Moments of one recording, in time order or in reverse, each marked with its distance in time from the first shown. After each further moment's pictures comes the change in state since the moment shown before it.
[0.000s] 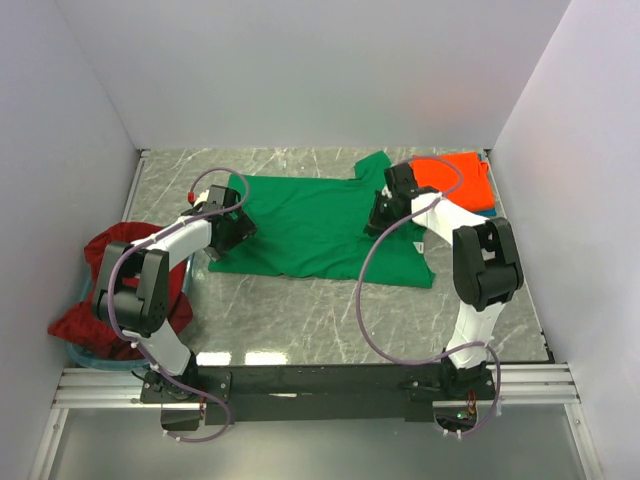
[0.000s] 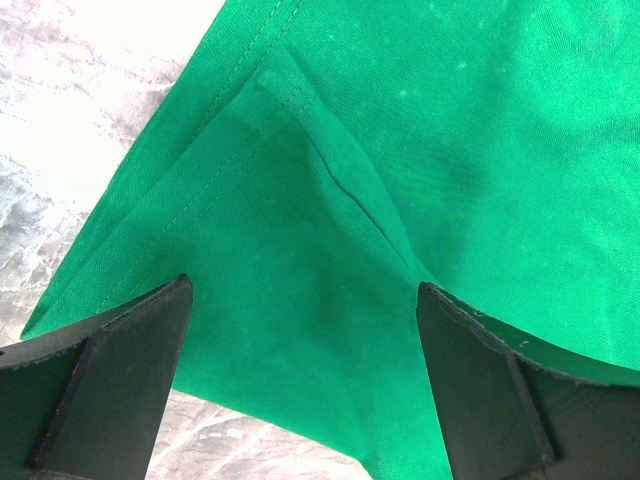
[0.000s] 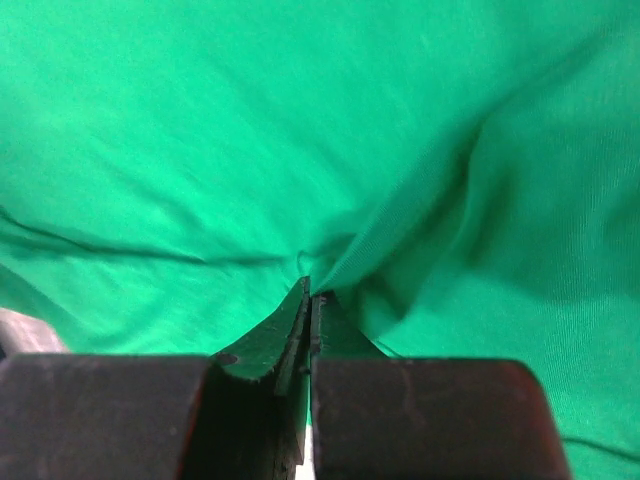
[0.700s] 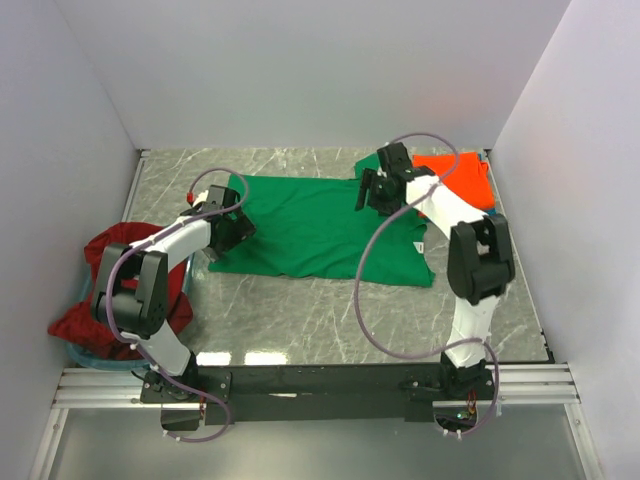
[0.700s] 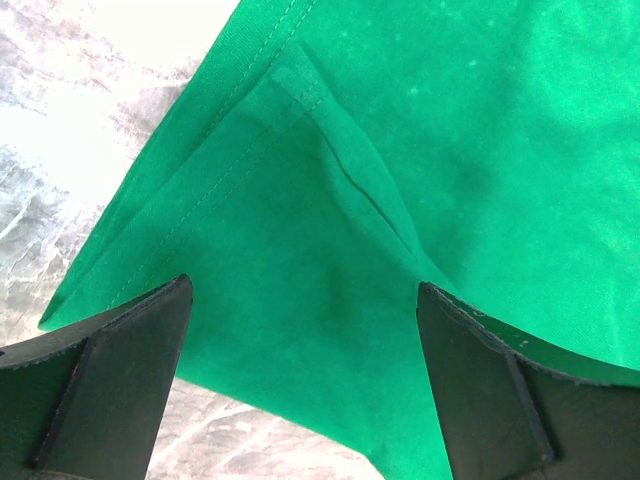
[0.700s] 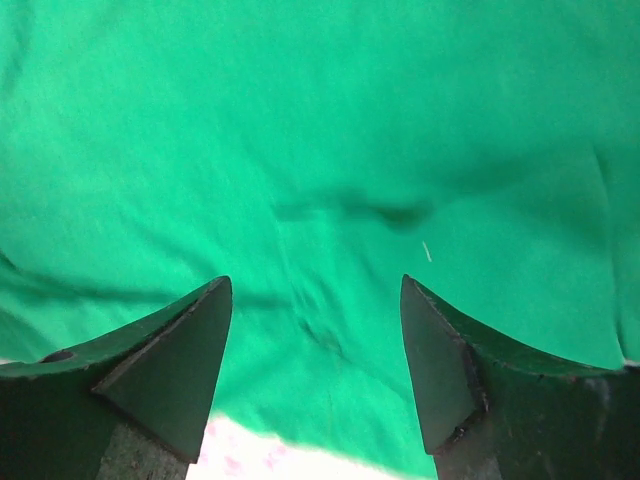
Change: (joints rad) left arm 0.000 -0.007 0.000 -0.021 -0.011 0.003; right arm 0.024 0.117 0.320 -0.150 0.132 -0.092
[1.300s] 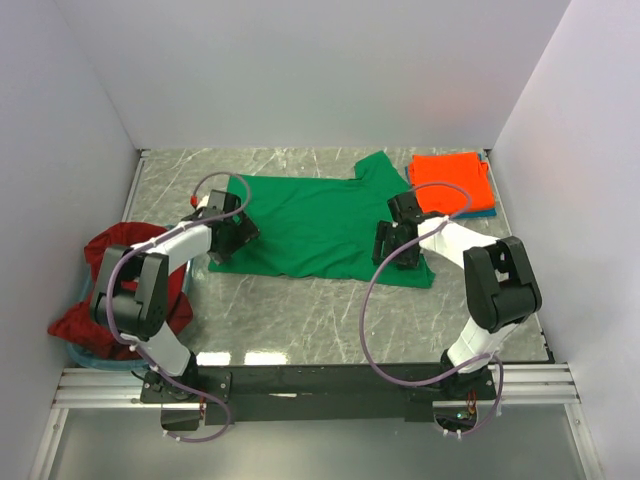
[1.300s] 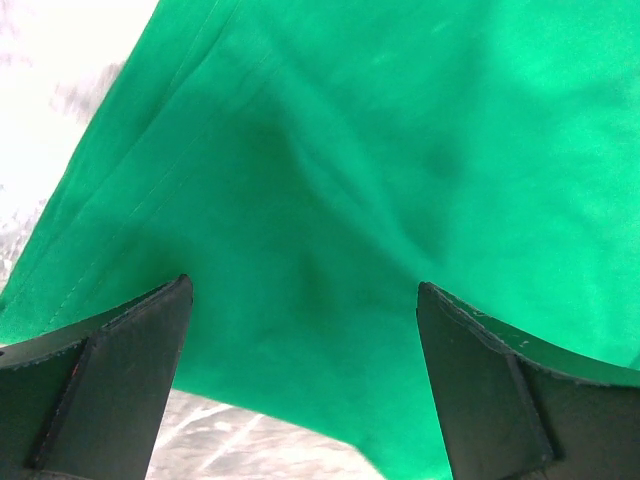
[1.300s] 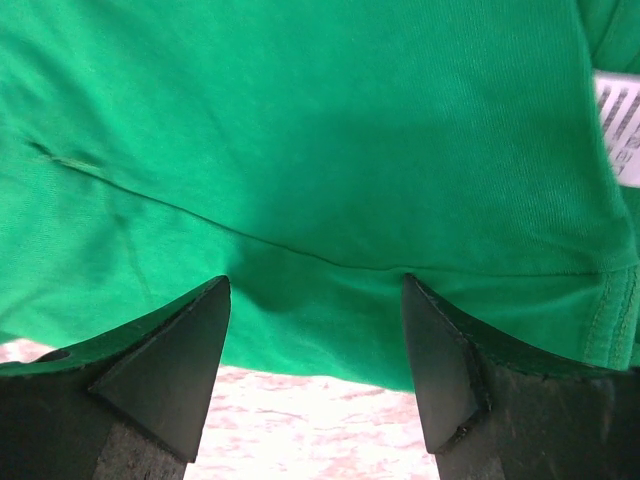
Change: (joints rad) left arm -0.009 -0.021 -0.036 0.076 0.060 0.001; right arm 0.000 -0.290 -0.569 0.056 0.073 0.033
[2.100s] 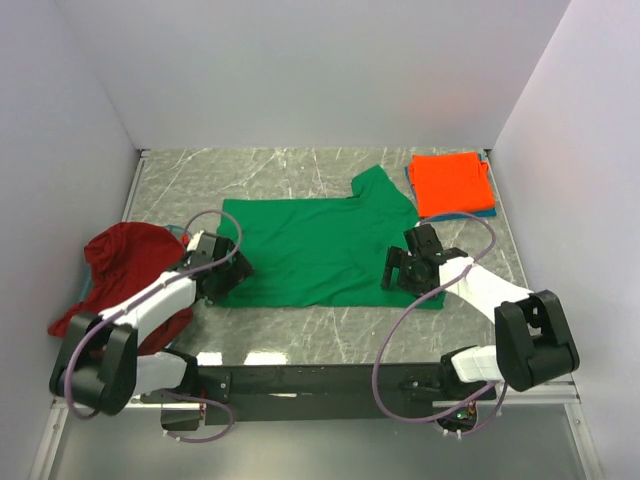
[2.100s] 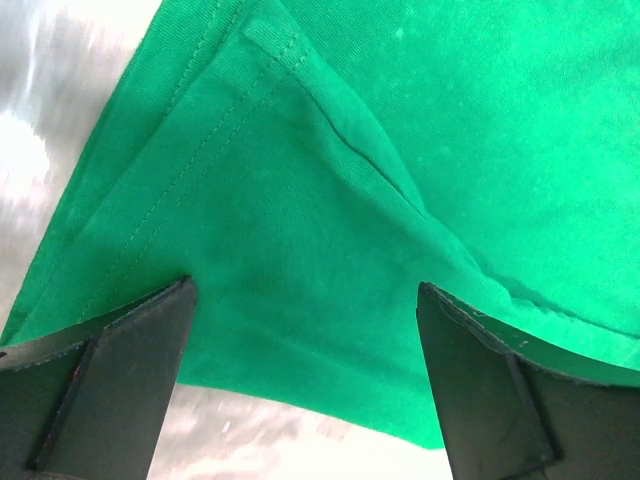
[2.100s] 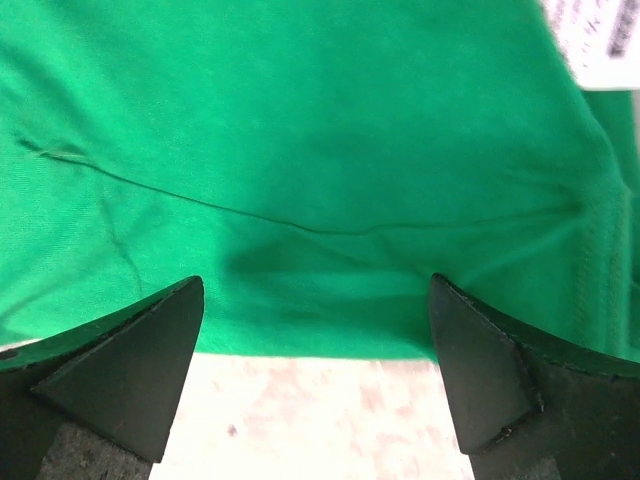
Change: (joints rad) left arm -0.061 -0.381 -0.397 0.010 0.011 -0.062; right arm -0.003 -0.340 -0.357 0.061 0.002 0.040
